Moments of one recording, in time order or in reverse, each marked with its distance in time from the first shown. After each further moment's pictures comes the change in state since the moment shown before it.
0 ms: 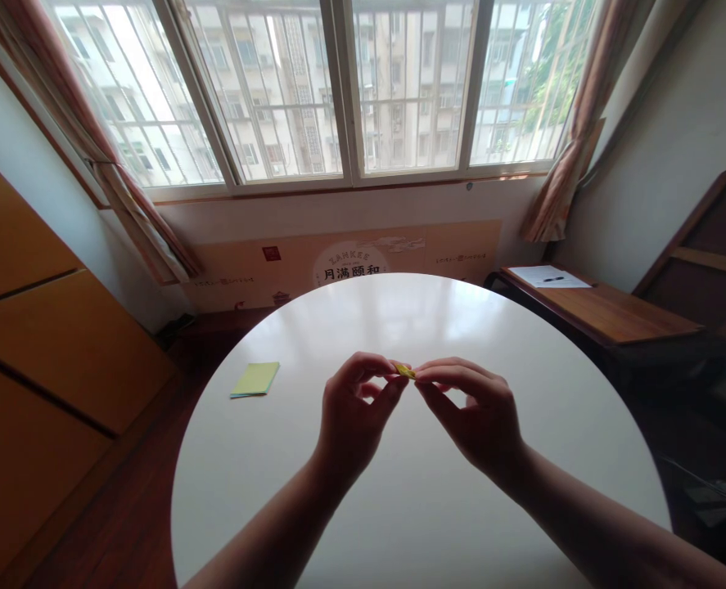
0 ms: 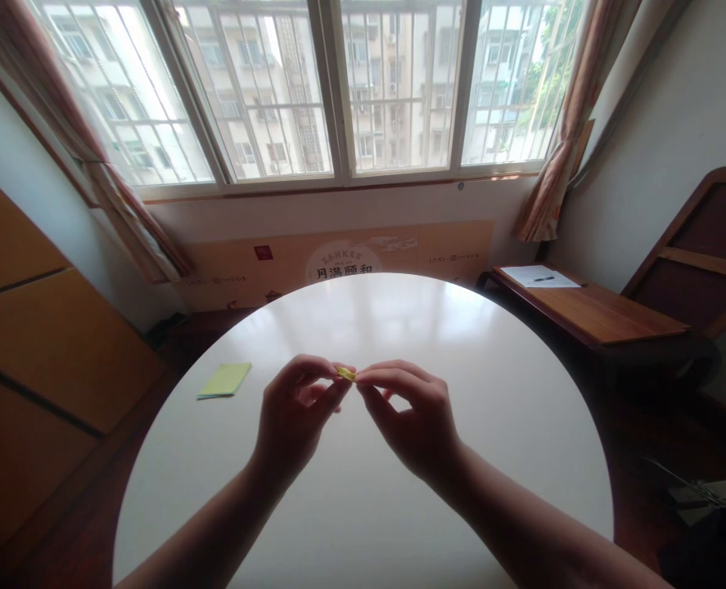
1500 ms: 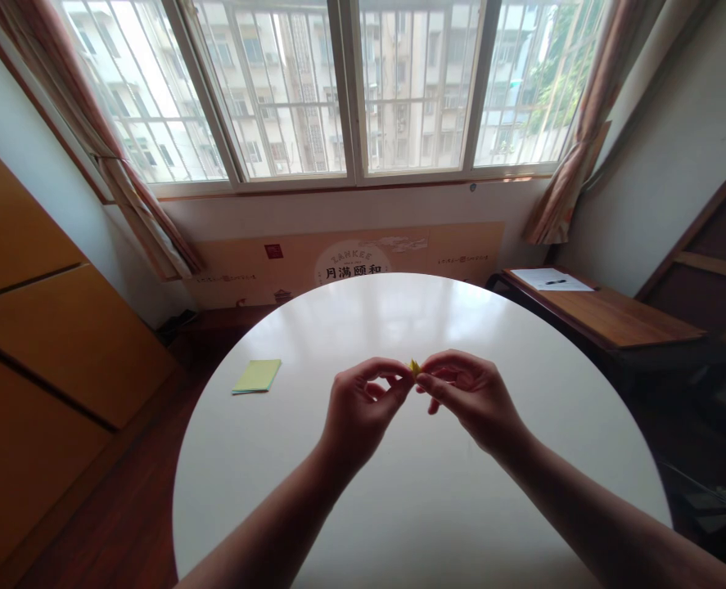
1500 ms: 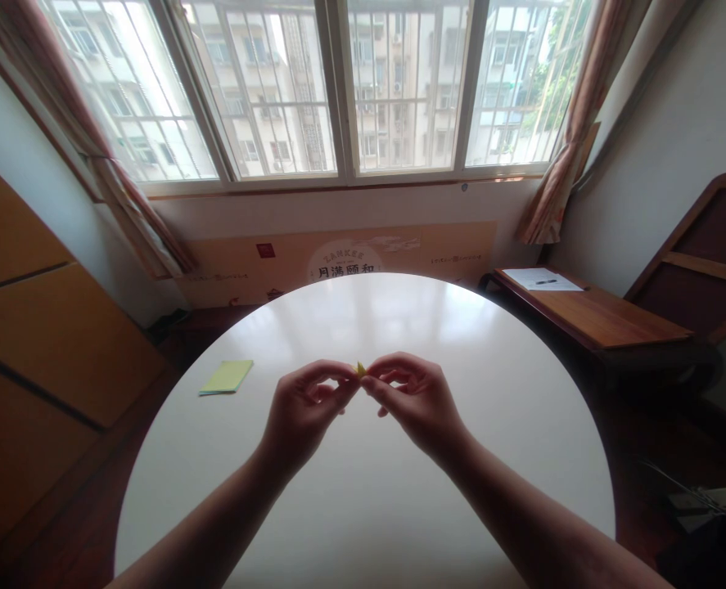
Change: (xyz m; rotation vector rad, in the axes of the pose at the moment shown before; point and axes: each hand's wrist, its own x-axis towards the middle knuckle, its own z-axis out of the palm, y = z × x) left_hand 0.004 -0.004 -0.001 0.040 -0.090 -0.080; right_hand 0.001 0.024 -0.004 0.428 -0.123 0.462
